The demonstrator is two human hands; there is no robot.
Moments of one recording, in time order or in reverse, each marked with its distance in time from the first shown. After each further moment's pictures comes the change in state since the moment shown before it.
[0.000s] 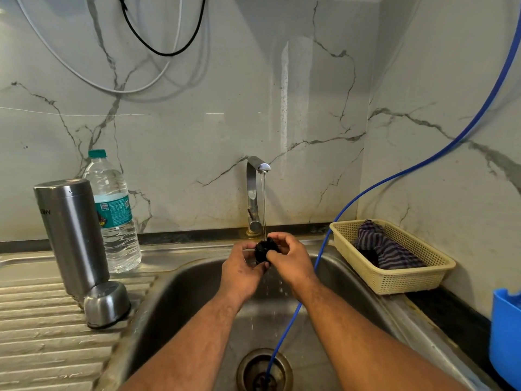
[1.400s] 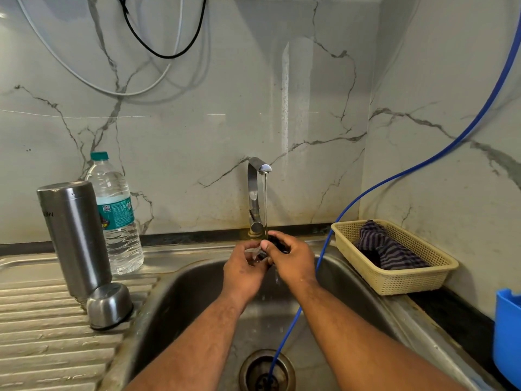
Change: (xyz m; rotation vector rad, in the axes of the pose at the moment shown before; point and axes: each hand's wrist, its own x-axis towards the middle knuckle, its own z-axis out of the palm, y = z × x) left_hand -0.001 0.004 0.002 -0.138 0.035 0.006; right_hand 0.005 0.002 0.009 -0.056 0.142 -0.090
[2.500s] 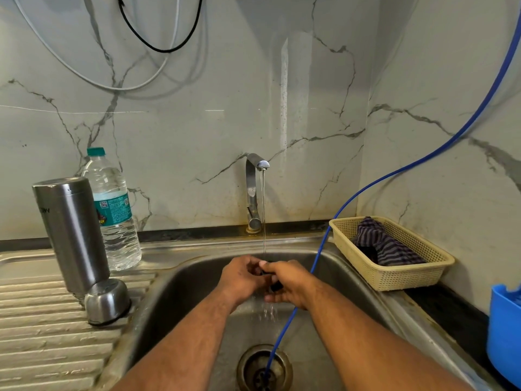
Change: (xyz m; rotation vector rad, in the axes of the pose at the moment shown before) left_hand 0.000 -0.013 -0.014 0.263 -0.258 -0.082; right_hand -0.017 0.002 -0.012 0.138 -0.384 0.590
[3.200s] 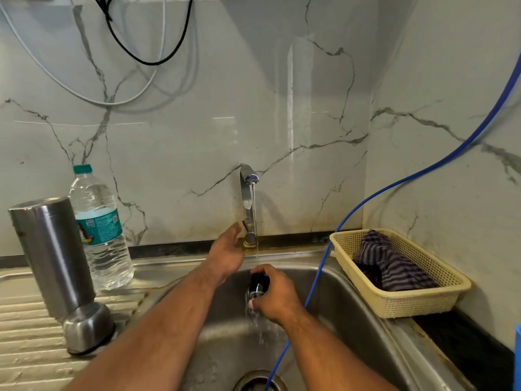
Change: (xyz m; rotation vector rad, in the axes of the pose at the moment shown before) left_hand 0.070 0.041 -0.030 0.061 0.115 -0.007; right_hand 0.039 0.012 0.012 -0.247 0.116 -0.332
